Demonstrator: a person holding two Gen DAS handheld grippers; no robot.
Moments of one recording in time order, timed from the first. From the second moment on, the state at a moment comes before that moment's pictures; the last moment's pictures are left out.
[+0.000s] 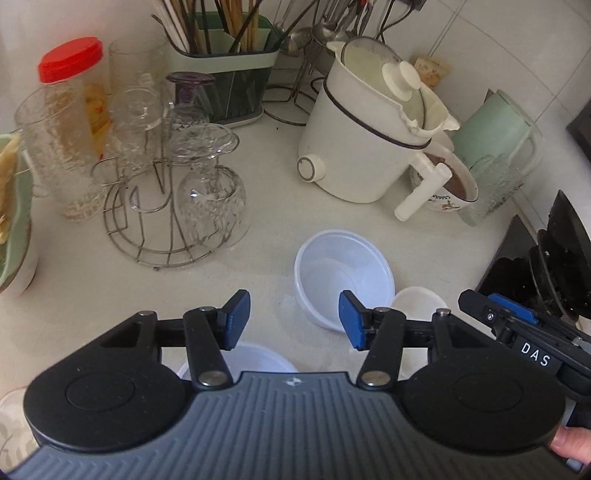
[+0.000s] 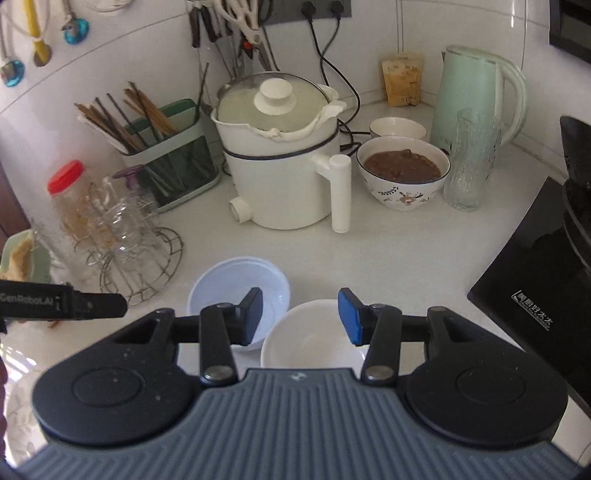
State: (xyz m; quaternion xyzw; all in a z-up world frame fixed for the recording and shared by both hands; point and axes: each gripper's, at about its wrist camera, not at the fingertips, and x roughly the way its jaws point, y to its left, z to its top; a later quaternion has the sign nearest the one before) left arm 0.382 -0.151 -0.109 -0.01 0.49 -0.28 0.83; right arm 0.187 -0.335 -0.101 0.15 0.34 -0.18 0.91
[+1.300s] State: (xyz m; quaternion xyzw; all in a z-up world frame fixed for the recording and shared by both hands) left arm 0.427 -0.208 -0.188 -0.04 0.52 -0.26 0.81; right arm 0.287 -0.379 -0.183 0.23 0.40 -0.12 0.88
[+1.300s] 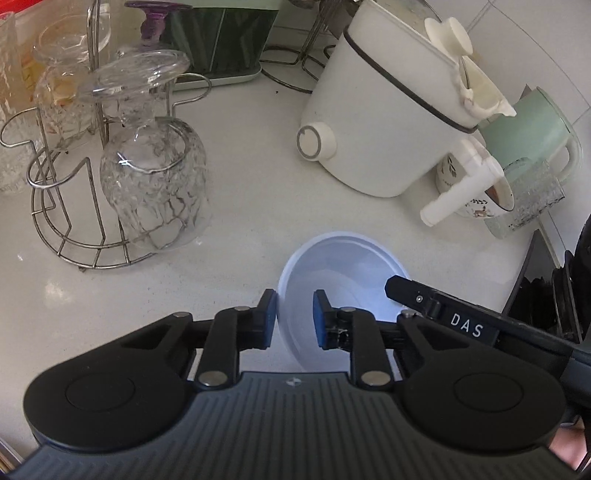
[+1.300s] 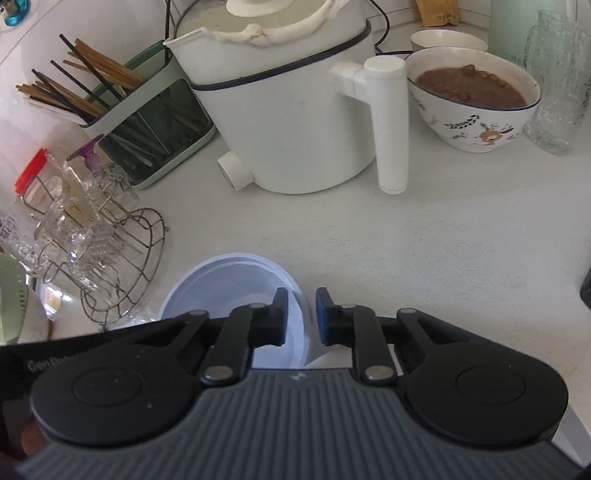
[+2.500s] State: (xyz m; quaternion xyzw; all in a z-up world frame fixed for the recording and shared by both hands) left arm 0.395 -0.144 -0.083 -0.03 0.51 -0.28 0.81; right arm 0.228 -0.329 -0.091 0.30 0.33 -0.09 0.89
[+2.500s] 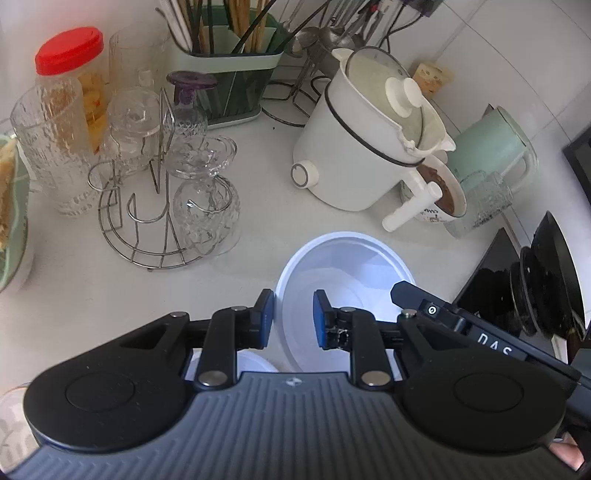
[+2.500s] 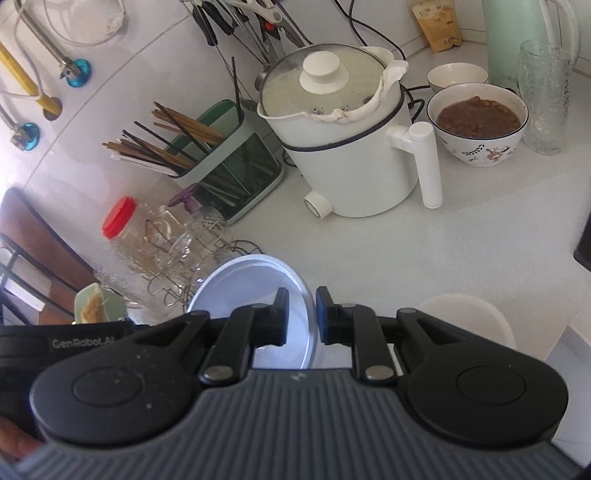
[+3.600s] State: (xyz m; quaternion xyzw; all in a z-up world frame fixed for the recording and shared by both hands) left arm 0.357 -0.065 -0.109 -0.09 0.56 -0.23 0.79; right arm 0.228 -0.275 -0.103 0.24 0.42 -0.02 0.88
